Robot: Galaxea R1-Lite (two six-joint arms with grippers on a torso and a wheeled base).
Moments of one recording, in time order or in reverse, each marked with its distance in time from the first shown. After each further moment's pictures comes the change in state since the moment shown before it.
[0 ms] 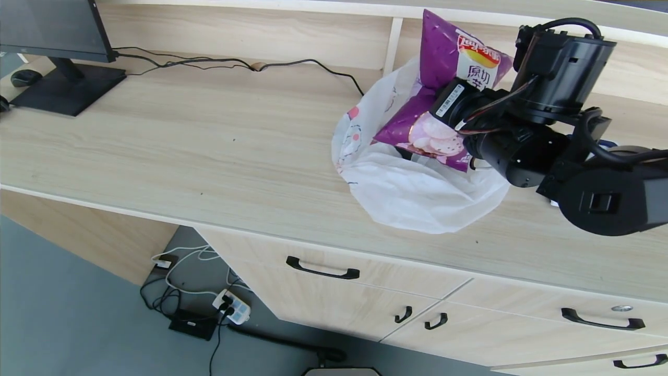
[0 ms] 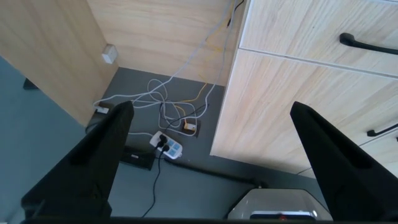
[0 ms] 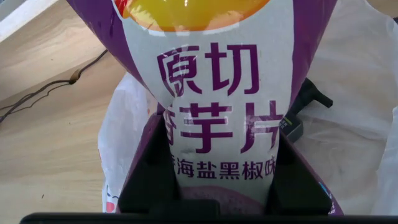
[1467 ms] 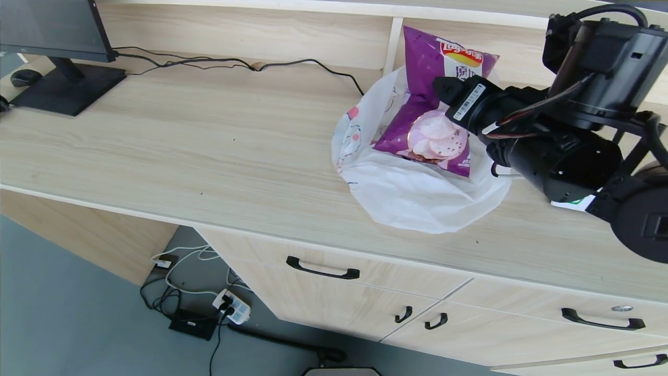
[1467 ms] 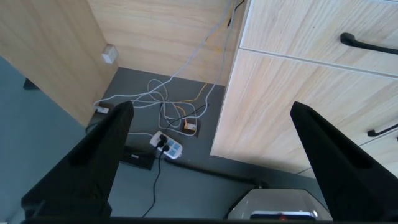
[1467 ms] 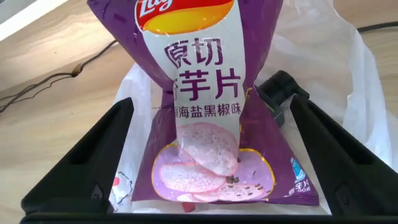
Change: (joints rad) left arm 0.000 0.000 0.000 0.000 0.000 0.001; right arm 0.054 -0.129 0.135 -0.025 -0.038 -0.064
